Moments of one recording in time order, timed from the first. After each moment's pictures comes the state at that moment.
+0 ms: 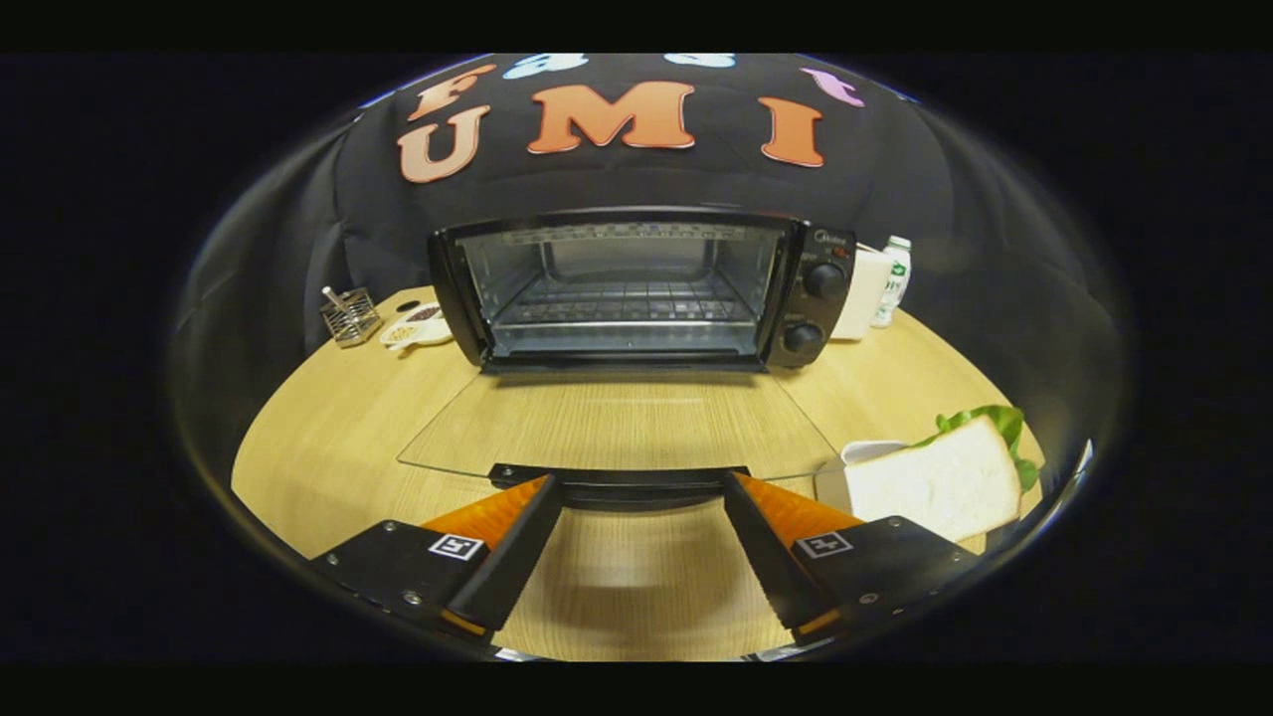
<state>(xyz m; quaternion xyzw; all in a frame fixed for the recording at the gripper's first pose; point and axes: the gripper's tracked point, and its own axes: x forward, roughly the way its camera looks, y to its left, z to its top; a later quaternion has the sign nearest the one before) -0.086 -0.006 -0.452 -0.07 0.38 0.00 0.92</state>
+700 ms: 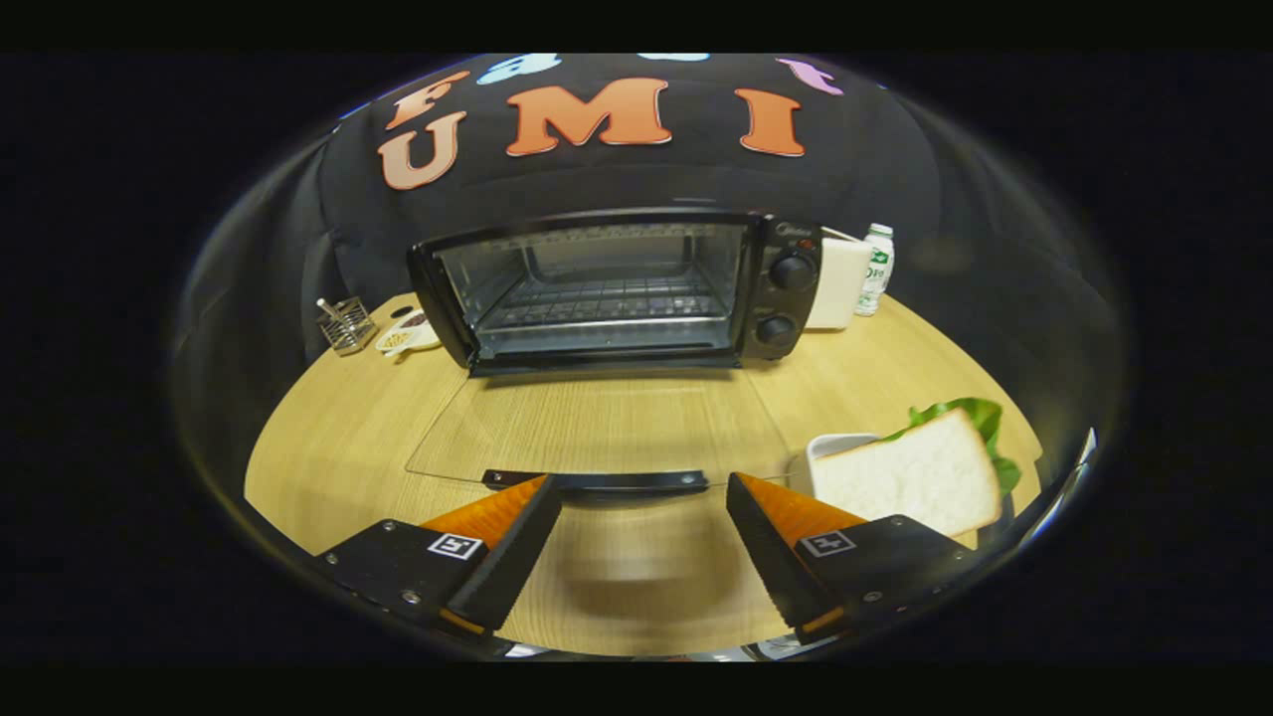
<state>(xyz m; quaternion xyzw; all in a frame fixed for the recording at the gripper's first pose) -0.092 -0.037 -0.407 -0.04 0.38 -0.01 0.92</state>
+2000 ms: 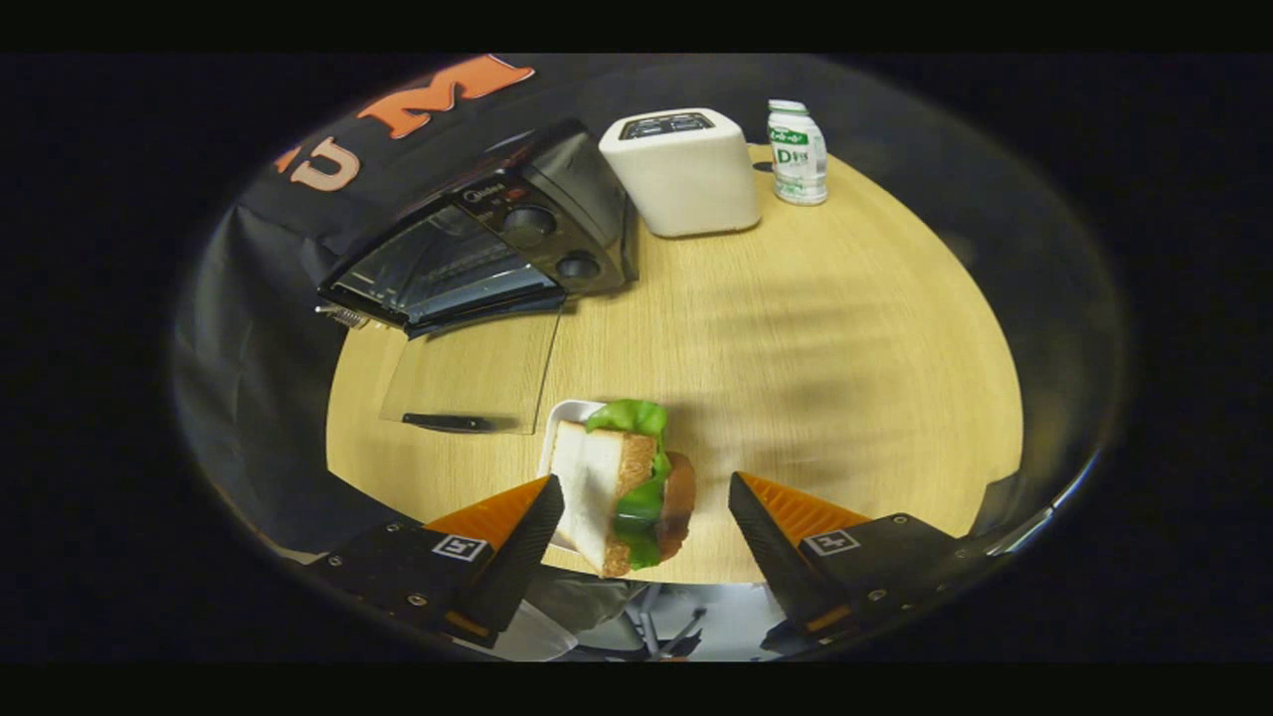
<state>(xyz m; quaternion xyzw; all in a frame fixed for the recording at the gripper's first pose) -0.098 -0.225 -0.407 0.07 0.62 0.08 0.78</state>
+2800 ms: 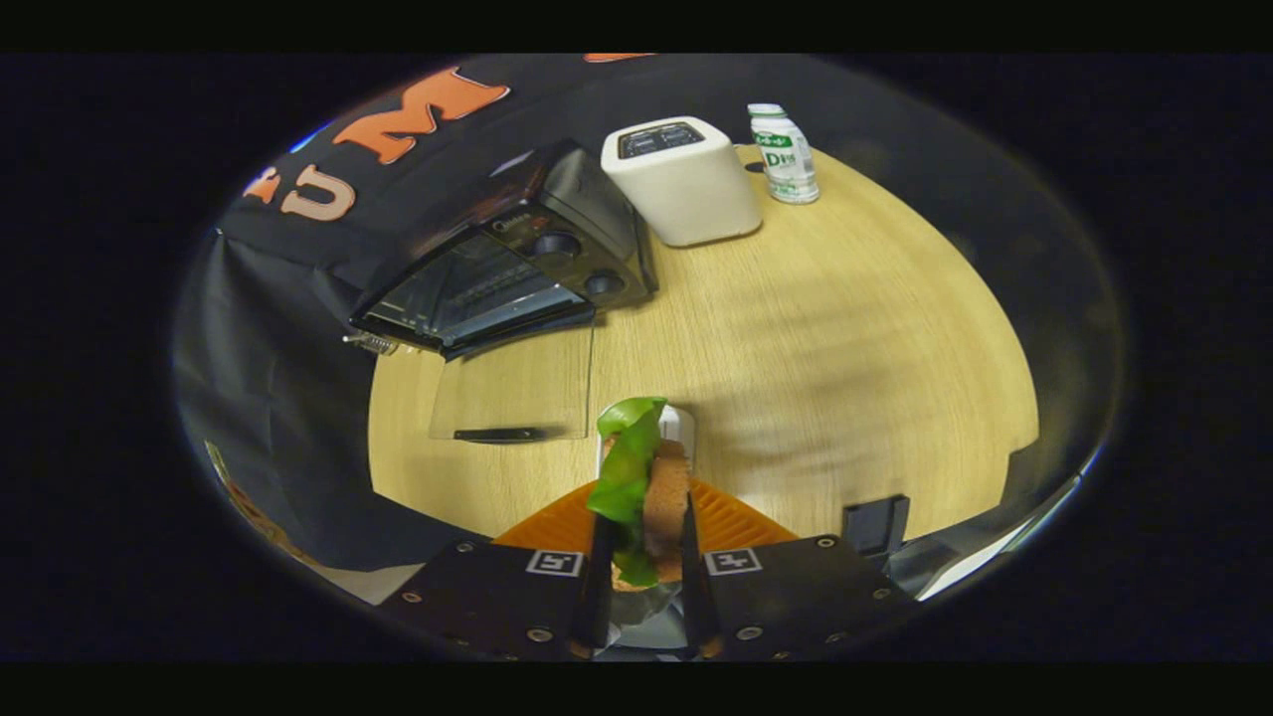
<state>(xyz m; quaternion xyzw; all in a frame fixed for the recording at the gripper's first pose) -0.093 -0.204 -0.339 0.12 0.59 0.06 0.80</state>
